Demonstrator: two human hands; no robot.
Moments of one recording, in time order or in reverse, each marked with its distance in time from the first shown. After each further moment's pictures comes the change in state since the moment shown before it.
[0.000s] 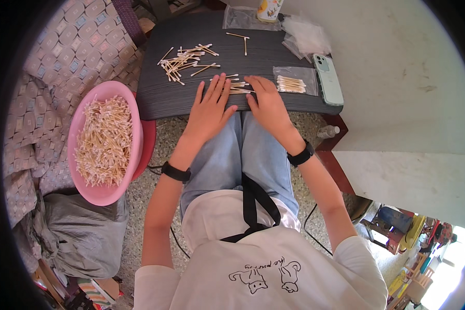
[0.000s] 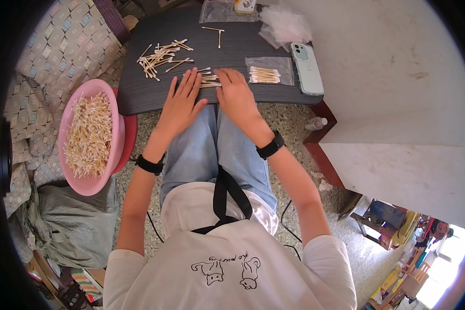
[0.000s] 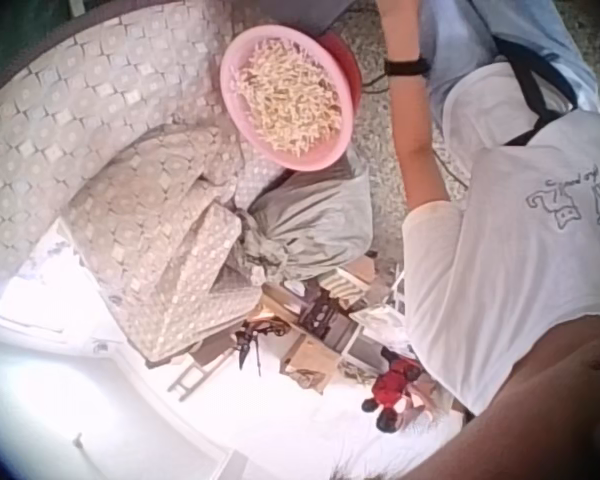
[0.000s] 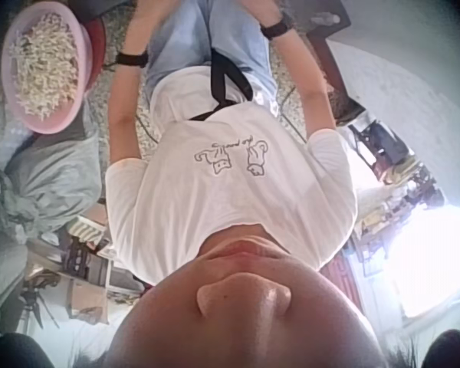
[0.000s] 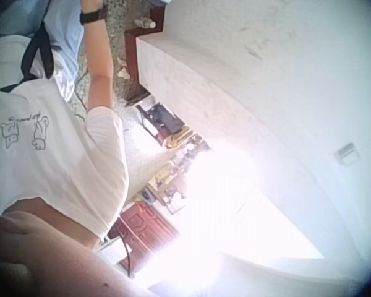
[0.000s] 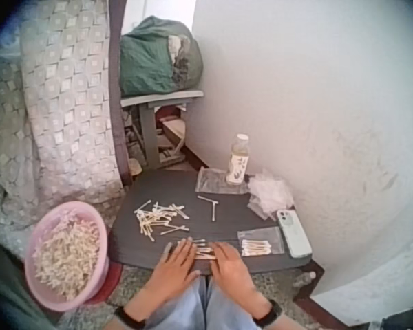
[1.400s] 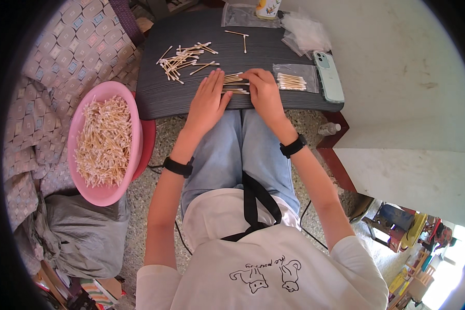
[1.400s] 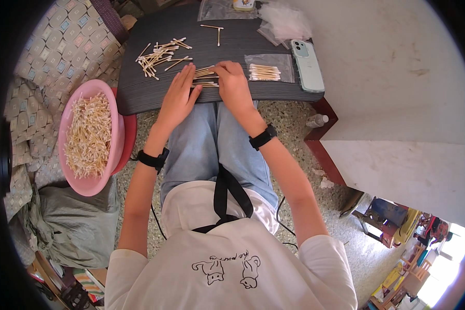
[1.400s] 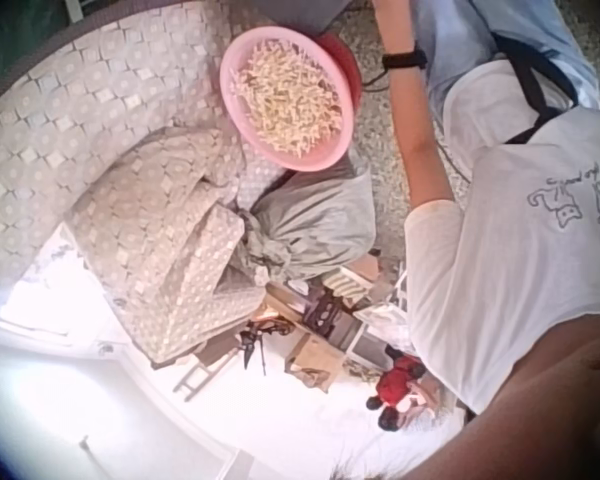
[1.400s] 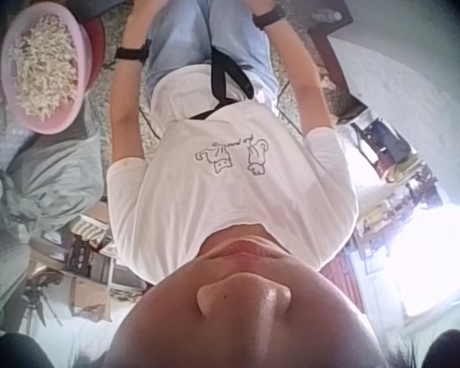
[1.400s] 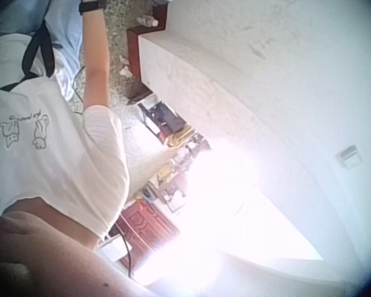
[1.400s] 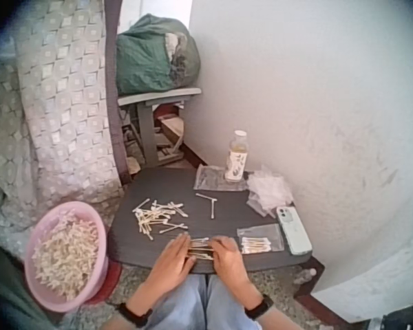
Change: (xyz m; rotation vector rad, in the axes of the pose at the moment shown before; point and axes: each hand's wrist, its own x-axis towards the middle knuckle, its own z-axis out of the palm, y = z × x) left_hand 0.014 -0.012 0.010 -0.247 0.157 -0.054; right_hand 0.016 0.013 0.022 0.151 0.209 -0.026
